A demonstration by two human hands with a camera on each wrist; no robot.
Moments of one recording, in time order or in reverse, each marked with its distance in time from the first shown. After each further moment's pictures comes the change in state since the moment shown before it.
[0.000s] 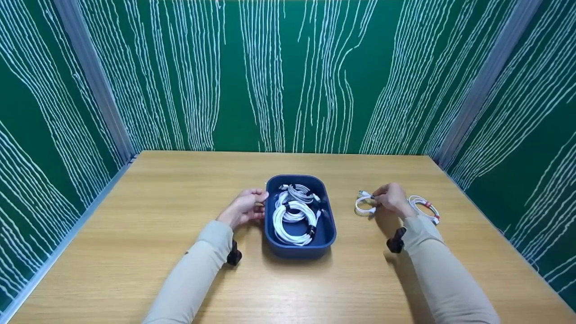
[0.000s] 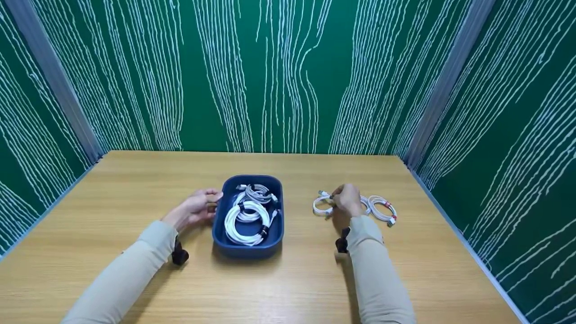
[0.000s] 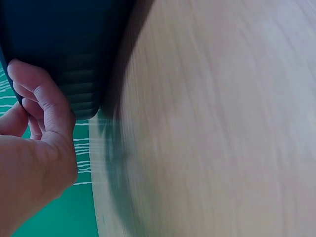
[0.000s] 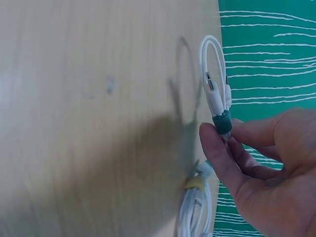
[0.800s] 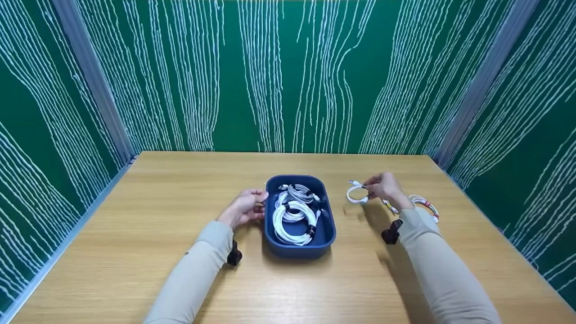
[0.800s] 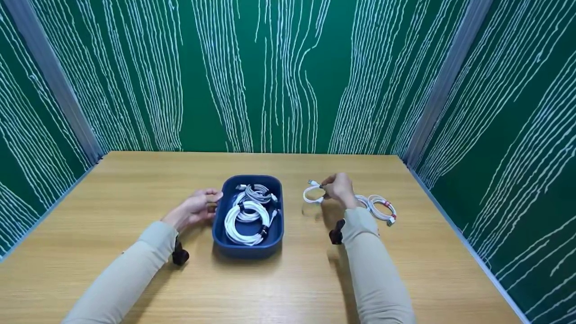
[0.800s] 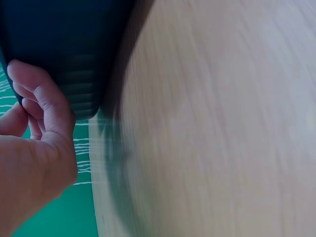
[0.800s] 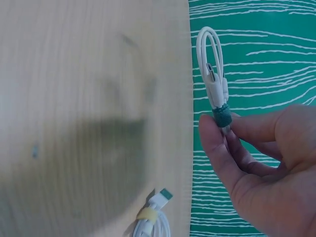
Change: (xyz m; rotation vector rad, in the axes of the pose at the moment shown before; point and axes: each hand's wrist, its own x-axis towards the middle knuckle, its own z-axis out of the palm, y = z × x) left_hand -0.001 0.000 0.000 0.010 -0.020 -0.001; right_hand 0.006 -0.037 -0.007 0.279 -0.098 0.016
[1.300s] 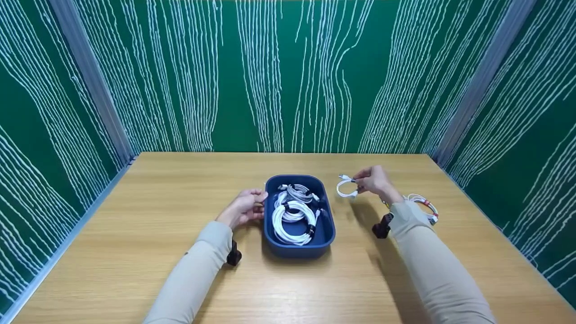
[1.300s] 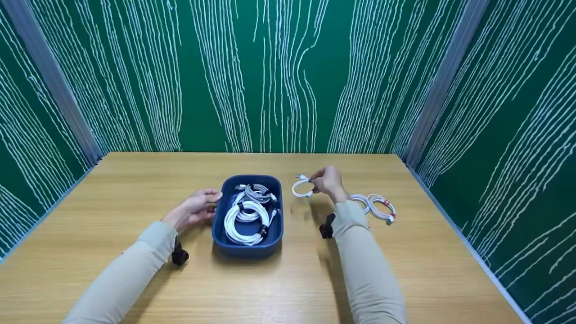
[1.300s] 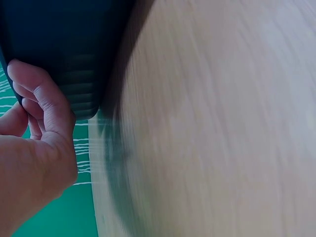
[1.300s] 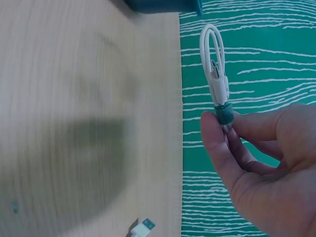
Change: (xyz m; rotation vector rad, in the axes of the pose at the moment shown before) left_hand 0.000 -0.001 0.001 -0.022 -0.005 0.011; right_hand 0.008 -0.024 0.012 0.039 0.002 -0.030
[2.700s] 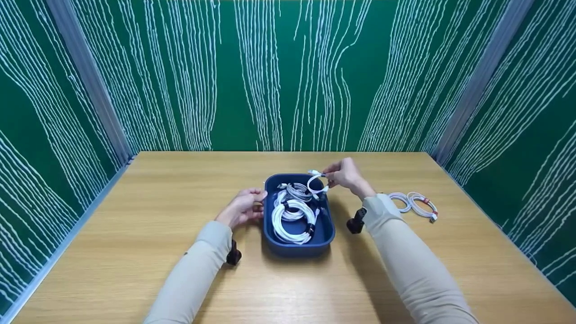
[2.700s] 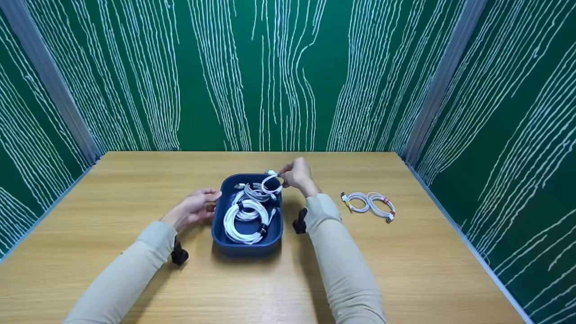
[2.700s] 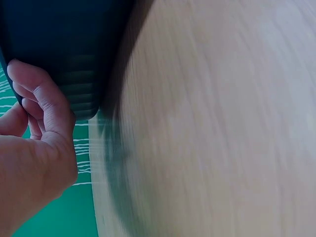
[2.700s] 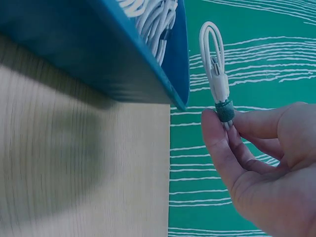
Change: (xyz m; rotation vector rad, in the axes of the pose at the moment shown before) left_hand -0.001 0.001 0.000 0.013 0.010 -0.001; right_hand 0.008 -0.050 0.054 0.015 -0.039 -0.044
